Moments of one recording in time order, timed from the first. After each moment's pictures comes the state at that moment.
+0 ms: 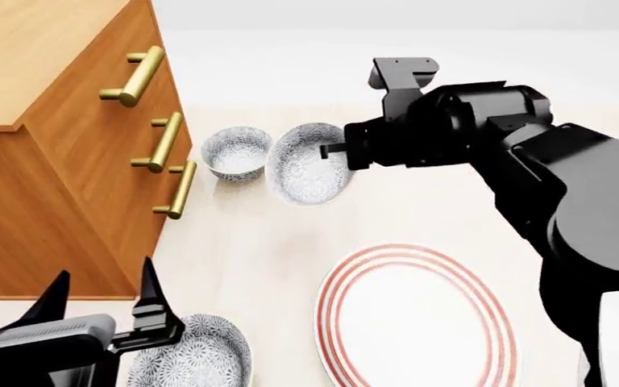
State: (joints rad) left arm 0.17 -0.38 0.05 0.55 -0.42 -0.11 -0.39; right arm 1.69 0.05 -1.92 1.28 1.96 0.65 -0.16
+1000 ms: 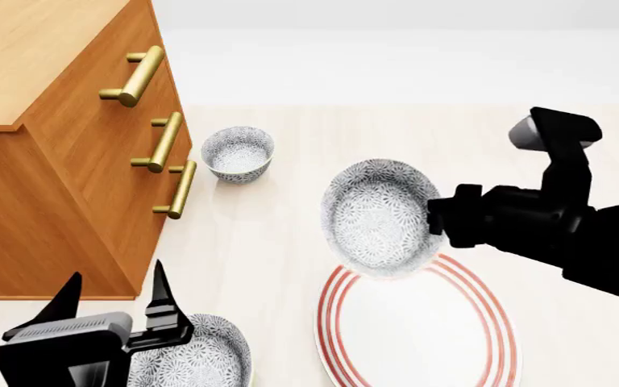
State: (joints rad) left arm 0.15 -0.38 0.09 0.51 -0.40 -0.11 -0.40; right arm 1.87 1.08 -1.87 -0.22 2.14 0.33 0.32
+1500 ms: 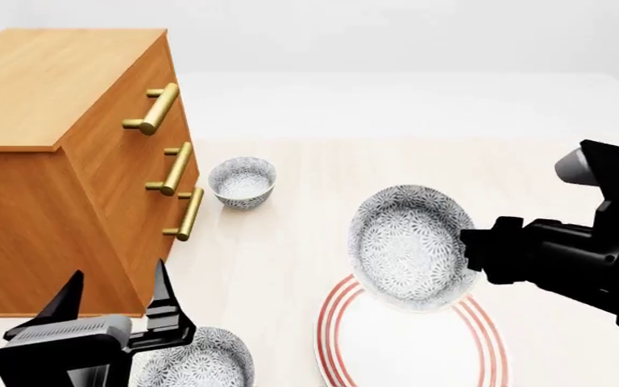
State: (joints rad) left arm 0.15 -0.38 0.10 0.51 -0.40 -0.08 -0.39; right arm 1.88 1.27 -1.87 -0.36 2.14 0.38 0.36
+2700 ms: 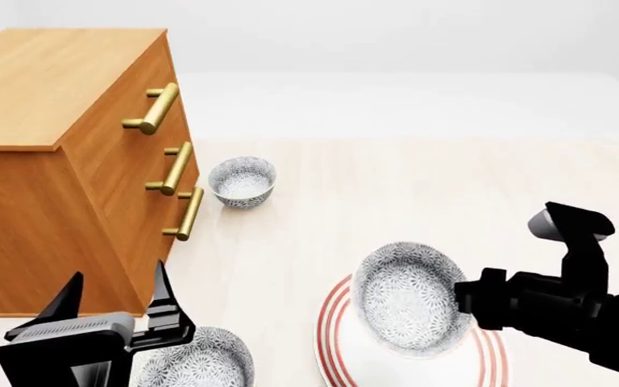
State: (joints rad) left arm 0.14 -0.39 0.11 0.50 -0.40 -0.10 -0.42; right arm 1.69 1.23 -1.95 -0.27 2.11 0.33 0.28
